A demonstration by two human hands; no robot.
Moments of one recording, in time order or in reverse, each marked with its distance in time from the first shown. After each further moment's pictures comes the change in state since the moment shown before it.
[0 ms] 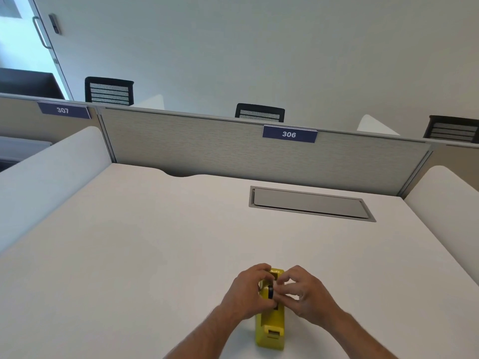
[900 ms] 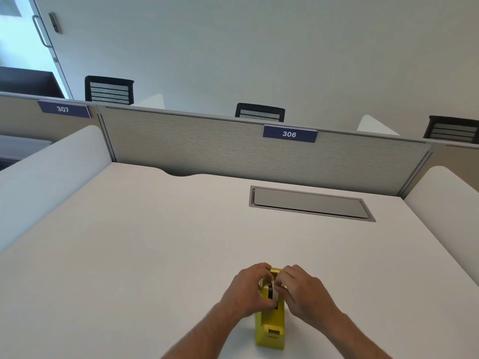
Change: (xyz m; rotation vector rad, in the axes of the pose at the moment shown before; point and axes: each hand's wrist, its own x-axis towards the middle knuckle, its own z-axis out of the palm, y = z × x) left_hand 0.000 0.005 -0.004 0.059 -0.031 -0.005; right_hand 0.009 -0.027 -0.008 -0.318 -0.049 0.015
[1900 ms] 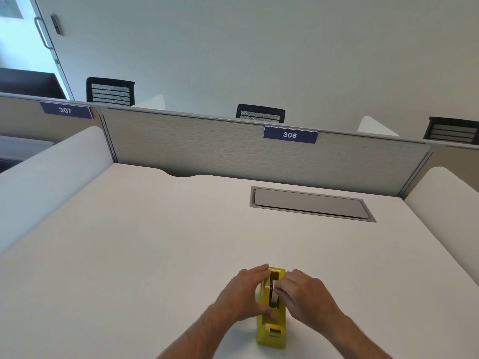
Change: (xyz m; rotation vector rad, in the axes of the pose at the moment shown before) left_hand -0.005 -0.019 -0.003 0.124 -0.131 0.024; right_hand -0.002 -0.016 -0.016 -0.067 -0.027 -0.028
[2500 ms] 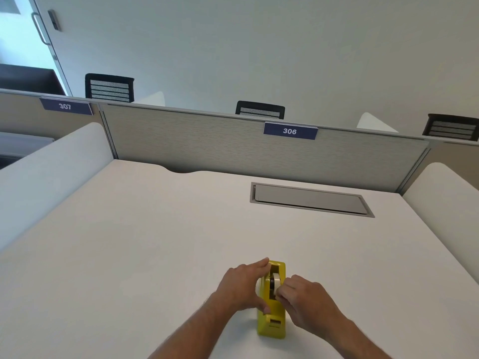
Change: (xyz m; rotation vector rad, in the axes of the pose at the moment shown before) left_hand 0.001 0.000 -0.008 0.232 -0.036 0.013; right_hand -0.019 -0.010 0.000 -0.063 -0.110 -0.041
